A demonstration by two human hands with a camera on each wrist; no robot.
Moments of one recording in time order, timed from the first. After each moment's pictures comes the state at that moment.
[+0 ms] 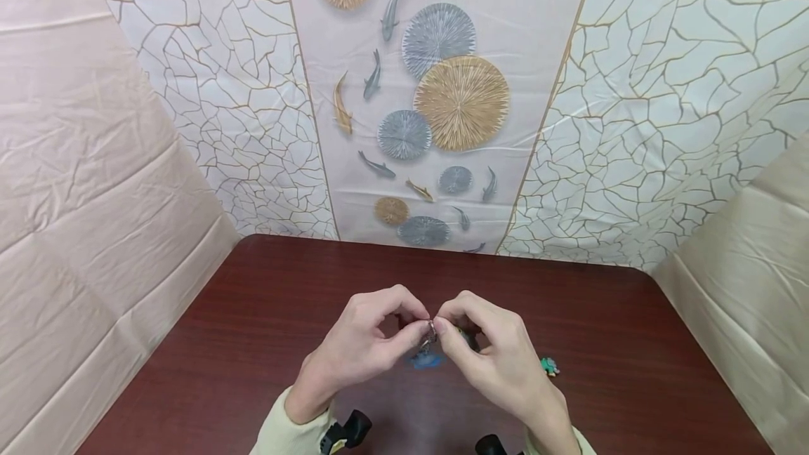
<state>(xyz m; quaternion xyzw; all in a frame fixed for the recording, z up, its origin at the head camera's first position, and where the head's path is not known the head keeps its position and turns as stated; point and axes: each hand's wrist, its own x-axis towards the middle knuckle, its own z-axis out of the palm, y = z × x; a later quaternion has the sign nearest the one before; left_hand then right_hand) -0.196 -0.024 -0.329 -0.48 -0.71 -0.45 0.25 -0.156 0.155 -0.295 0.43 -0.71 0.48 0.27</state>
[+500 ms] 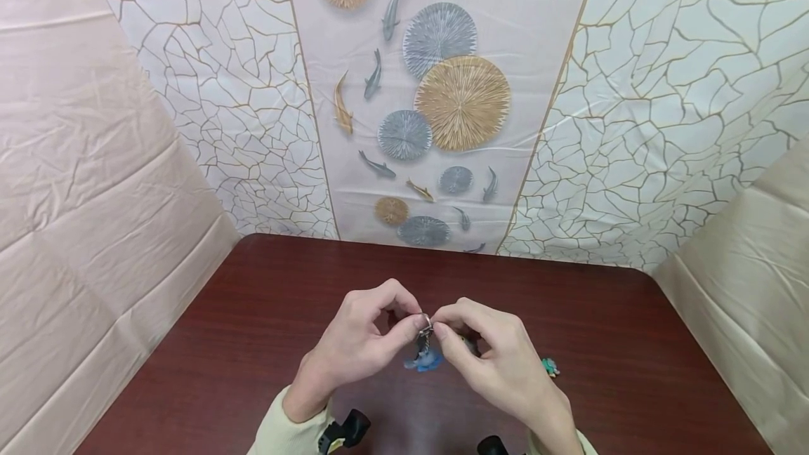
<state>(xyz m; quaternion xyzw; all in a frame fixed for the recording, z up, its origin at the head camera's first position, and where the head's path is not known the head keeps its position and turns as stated) -0.197 -0.027 -0.329 -0.45 -0.73 -0.46 0.25 -0.156 0.156 -0.294 0.45 -0.72 0.46 0.27</state>
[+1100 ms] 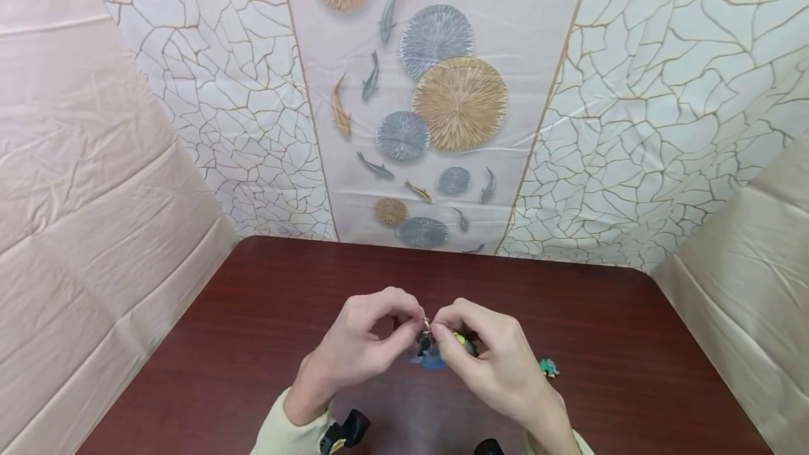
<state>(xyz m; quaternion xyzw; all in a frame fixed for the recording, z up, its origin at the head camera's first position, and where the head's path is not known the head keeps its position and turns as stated) -0.197 -0.025 -0.328 -0.50 -0.69 -0.45 0.27 -0.157 0.158 -0.301 0.45 -0.71 0.47 0.27</state>
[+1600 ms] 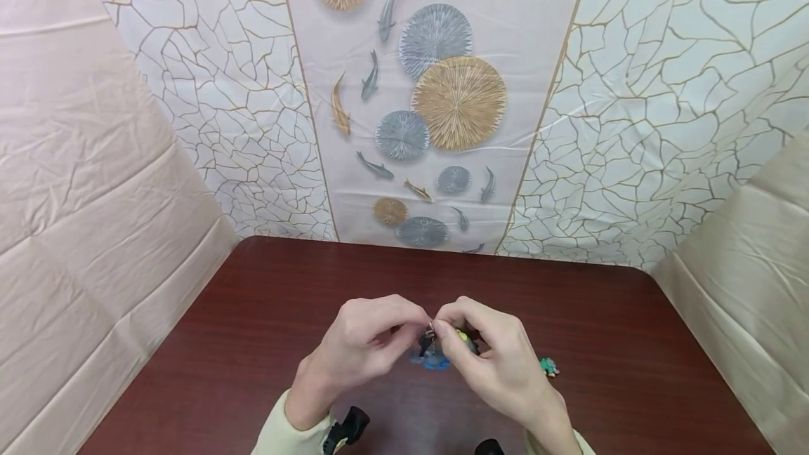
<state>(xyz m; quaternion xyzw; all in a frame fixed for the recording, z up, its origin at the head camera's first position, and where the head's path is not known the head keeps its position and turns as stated) -0.194 -0.026 -0.323 -0.53 -0.68 -0.35 0.37 -0.153 0.157 -0.297 0.45 -0.70 0.49 0.28</state>
